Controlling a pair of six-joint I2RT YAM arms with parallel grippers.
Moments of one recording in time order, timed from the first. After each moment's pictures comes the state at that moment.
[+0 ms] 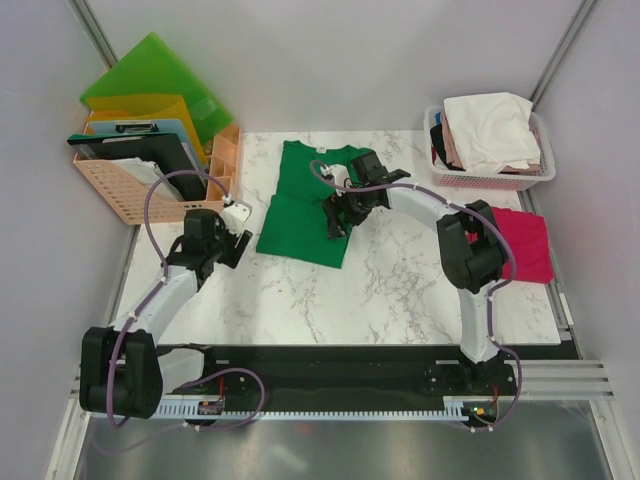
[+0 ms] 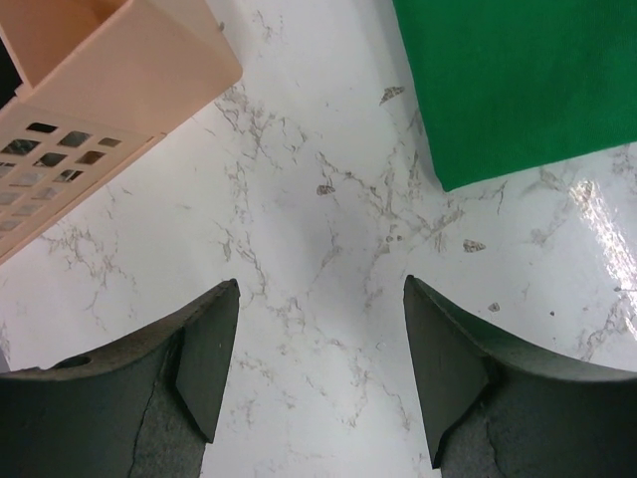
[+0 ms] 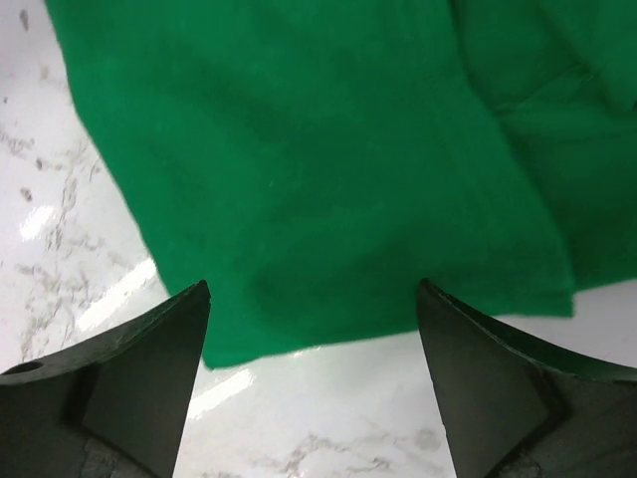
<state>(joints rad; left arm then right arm) -0.11 1.16 0.63 -0.15 0.06 0.46 0.49 2.06 1.56 -0.53 -0.50 -0.20</state>
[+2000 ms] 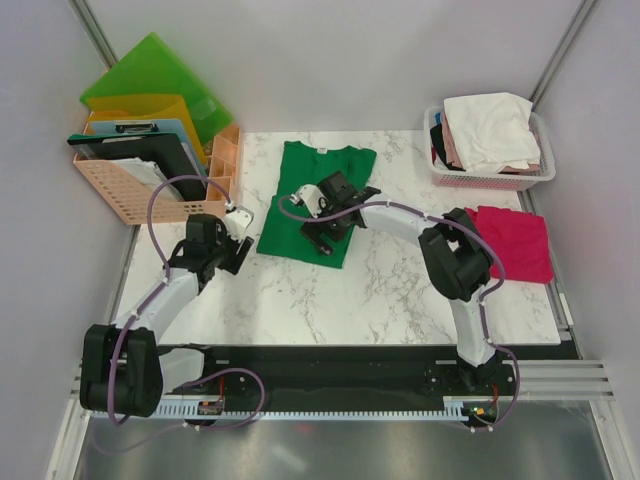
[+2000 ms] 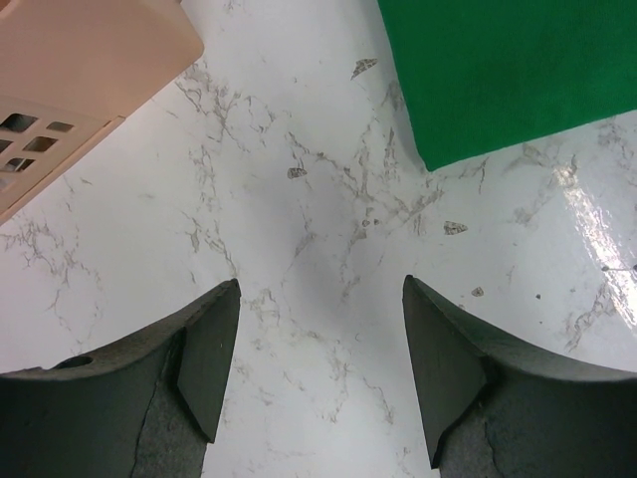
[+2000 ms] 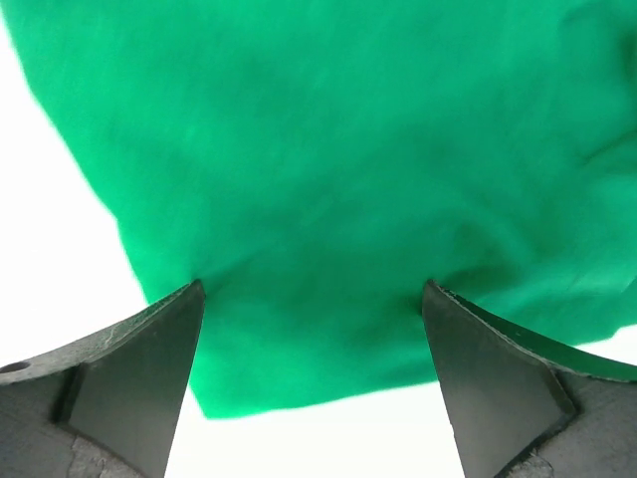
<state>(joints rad) -0.11 1.17 0.58 -0.15 0.09 0.46 0.68 2.11 1.60 -0.48 -0.18 -0.31</state>
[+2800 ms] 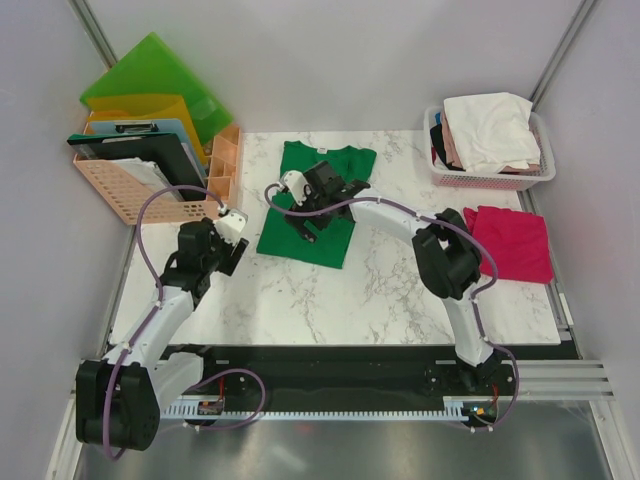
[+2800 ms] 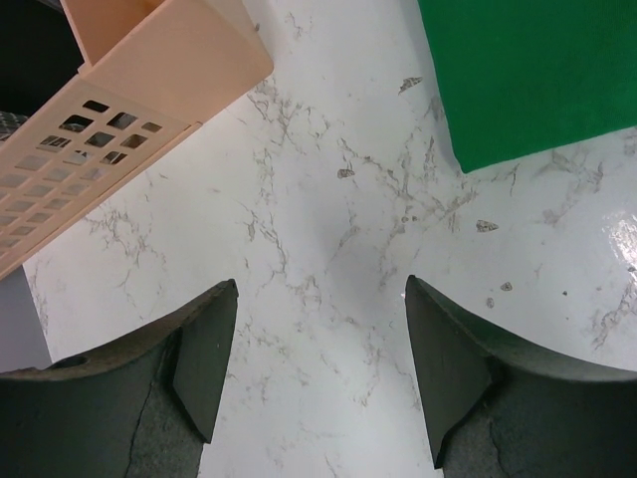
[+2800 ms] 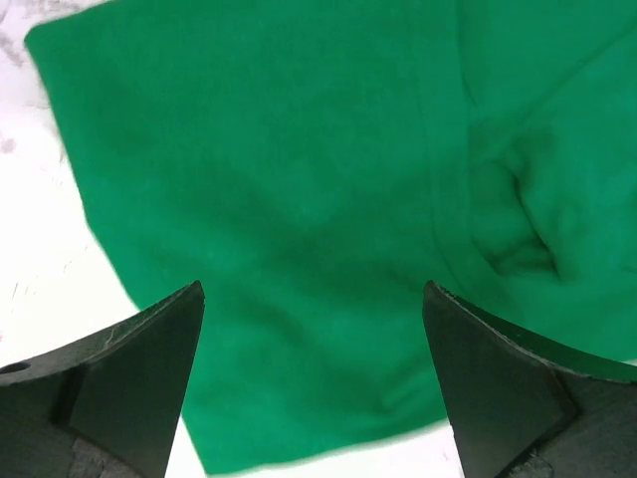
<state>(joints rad) -0.11 1.00 0.51 -0.12 0.02 0.48 0.71 2.11 1.71 -0.47 -0.14 -0.30</state>
